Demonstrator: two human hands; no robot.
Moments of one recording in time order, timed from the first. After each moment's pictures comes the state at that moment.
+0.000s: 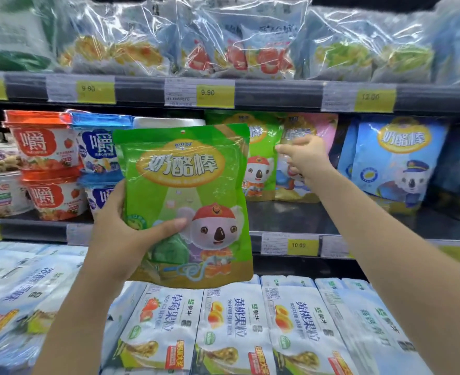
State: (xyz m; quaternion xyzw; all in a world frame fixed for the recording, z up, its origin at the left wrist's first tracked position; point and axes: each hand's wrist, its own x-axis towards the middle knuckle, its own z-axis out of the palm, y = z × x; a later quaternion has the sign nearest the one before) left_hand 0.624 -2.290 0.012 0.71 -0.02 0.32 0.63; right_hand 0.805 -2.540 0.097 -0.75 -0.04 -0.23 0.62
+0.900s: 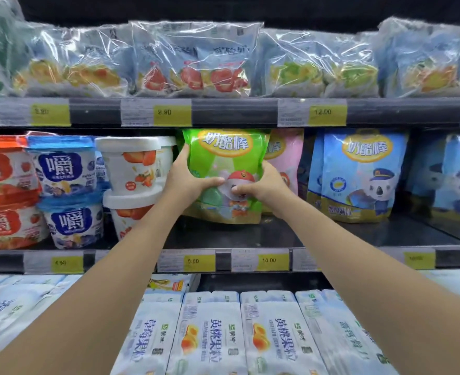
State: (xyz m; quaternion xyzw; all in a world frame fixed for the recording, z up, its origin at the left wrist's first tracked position) left_hand 0.793 -2.361 0.071 0.80 -0.08 0.33 0.49; right_hand 0.802 -2.540 0.070 -0.78 -0.16 -0.16 0.58
